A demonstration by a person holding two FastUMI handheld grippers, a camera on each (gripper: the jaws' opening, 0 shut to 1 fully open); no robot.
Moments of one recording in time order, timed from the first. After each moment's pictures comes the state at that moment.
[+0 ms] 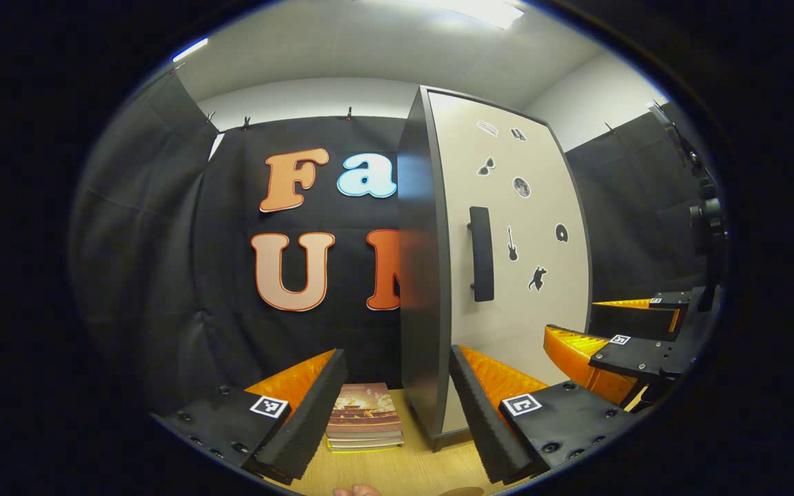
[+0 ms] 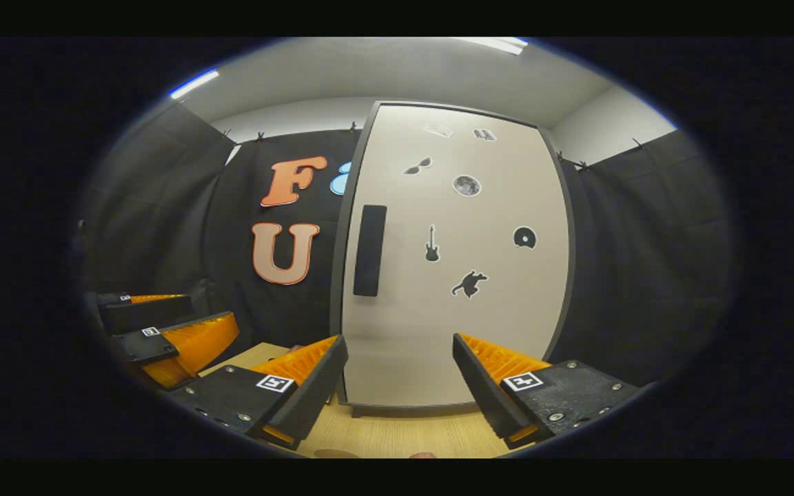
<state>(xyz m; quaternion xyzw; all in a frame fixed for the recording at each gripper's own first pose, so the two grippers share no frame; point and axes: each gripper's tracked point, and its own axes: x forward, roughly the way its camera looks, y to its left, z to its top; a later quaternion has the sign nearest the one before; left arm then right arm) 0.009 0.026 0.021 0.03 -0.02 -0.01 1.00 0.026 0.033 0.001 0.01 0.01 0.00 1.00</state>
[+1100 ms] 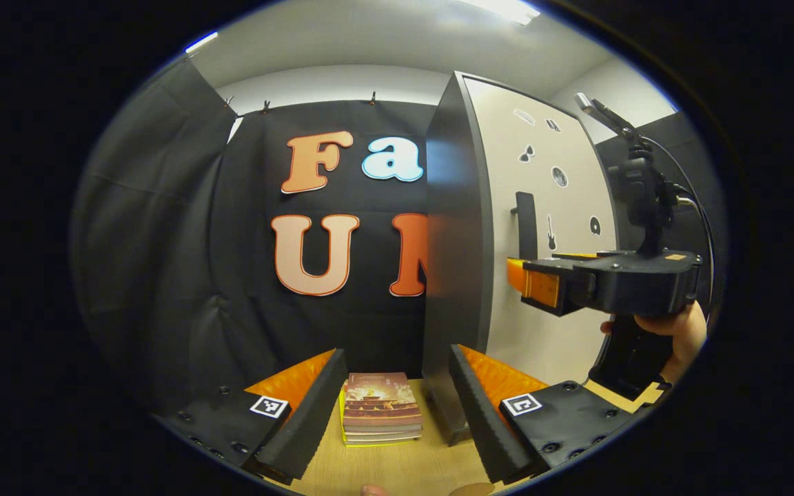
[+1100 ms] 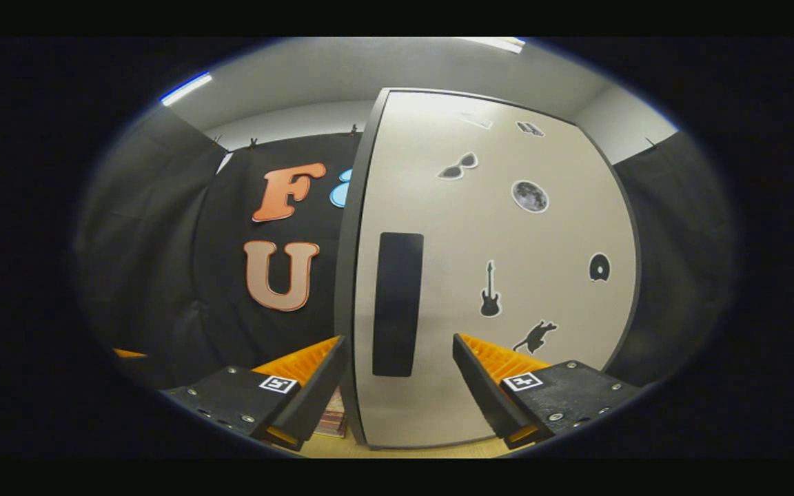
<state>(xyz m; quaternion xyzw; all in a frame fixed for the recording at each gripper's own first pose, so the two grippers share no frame) 0.022 0.068 0.002 0.01 0.01 0.03 1.00 0.161 0.067 0.056 0.03 -0.02 0.01 1.00</state>
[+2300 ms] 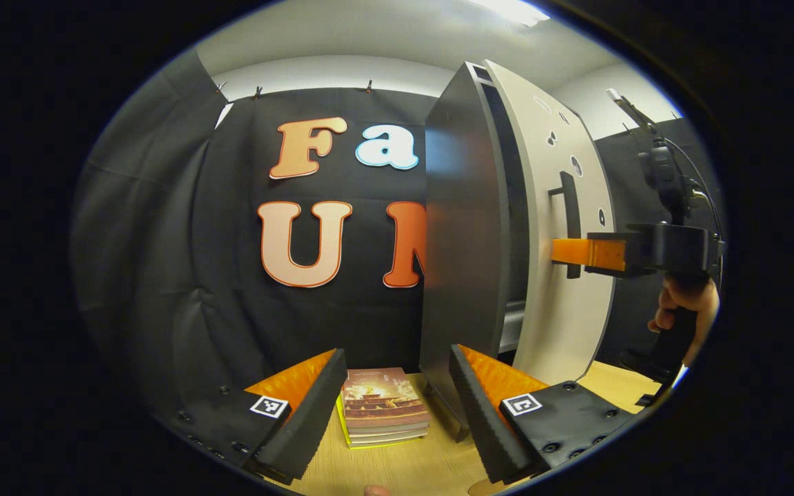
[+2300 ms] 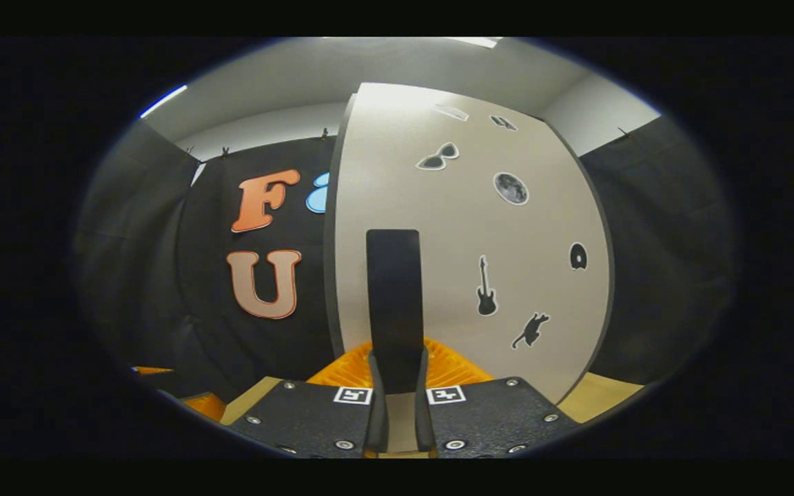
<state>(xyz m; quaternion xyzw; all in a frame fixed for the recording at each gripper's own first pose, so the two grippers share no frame) 0.047 0.086 -0.015 -0.01 0.03 -0.02 1.00 0.144 0.064 0.065 0.08 -0.02 -0.04 1.00</state>
